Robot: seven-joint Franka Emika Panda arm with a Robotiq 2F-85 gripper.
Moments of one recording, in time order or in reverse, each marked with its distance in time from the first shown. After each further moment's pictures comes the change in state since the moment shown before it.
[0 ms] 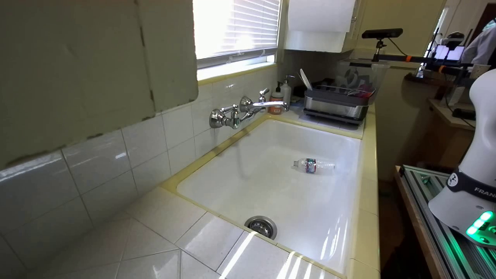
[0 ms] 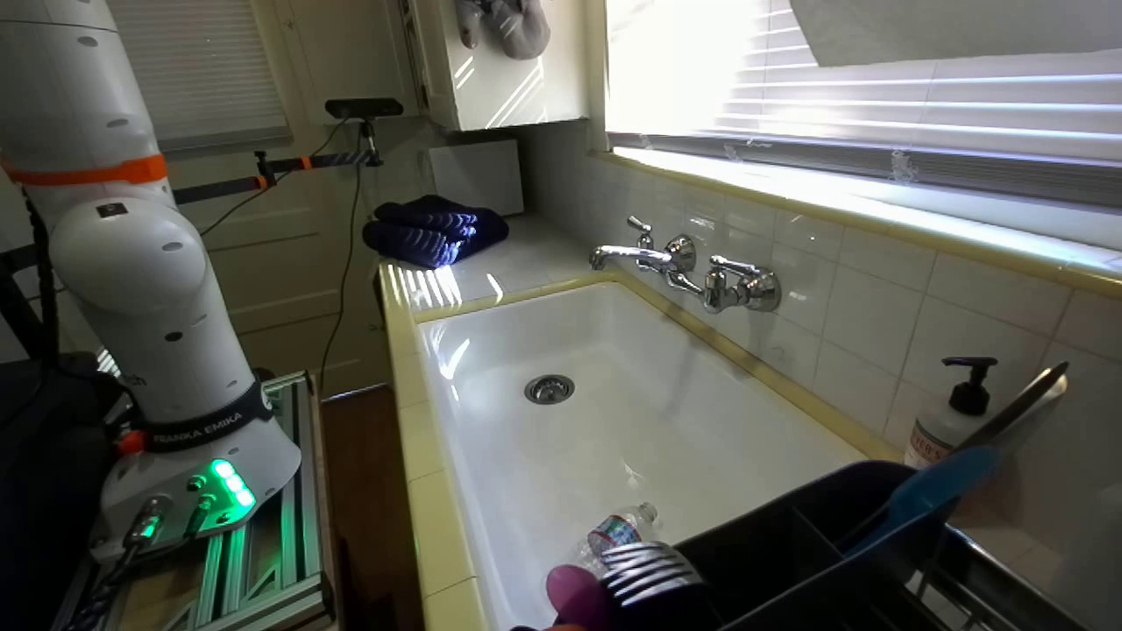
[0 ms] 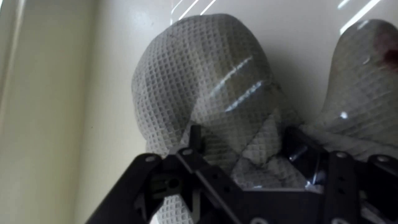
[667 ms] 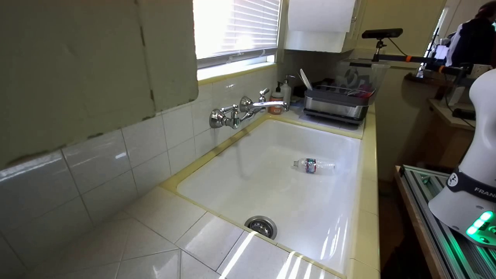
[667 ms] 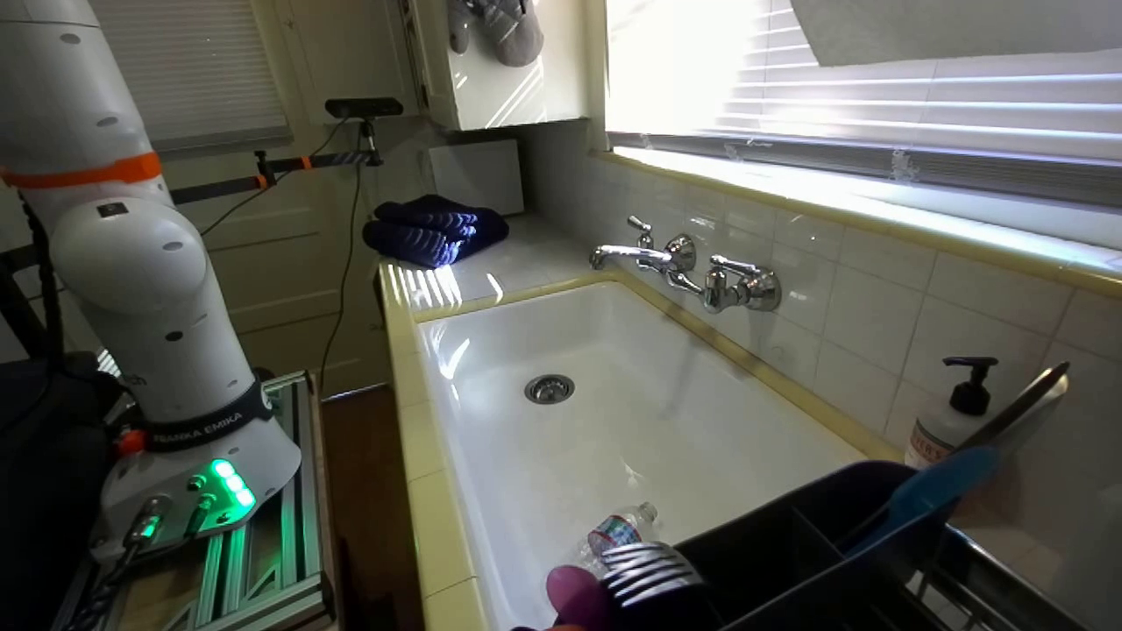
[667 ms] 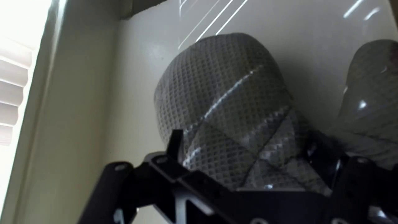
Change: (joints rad) arm 0.006 -0.054 -0.006 -0.062 -0.155 0.000 0.184
